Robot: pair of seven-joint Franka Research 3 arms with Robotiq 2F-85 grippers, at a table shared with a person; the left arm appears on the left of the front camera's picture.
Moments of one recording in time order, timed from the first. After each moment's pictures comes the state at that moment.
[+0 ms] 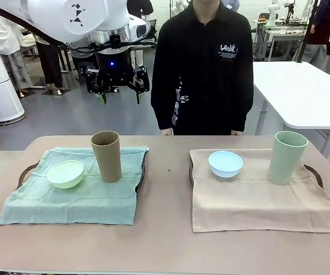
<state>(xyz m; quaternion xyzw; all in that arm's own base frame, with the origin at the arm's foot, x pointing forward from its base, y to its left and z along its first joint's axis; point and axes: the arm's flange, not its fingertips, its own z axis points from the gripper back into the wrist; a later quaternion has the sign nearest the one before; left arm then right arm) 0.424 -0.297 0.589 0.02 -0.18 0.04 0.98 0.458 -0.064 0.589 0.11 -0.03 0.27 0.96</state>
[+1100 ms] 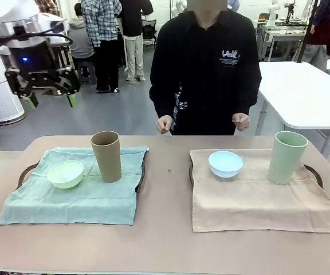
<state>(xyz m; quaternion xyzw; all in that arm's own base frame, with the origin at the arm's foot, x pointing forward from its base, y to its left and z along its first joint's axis) 0.411 -0.129 0.597 0.02 -0.12 0.06 0.99 0.440 -0.069 0.540 0.16 0.07 0.26 0.95</state>
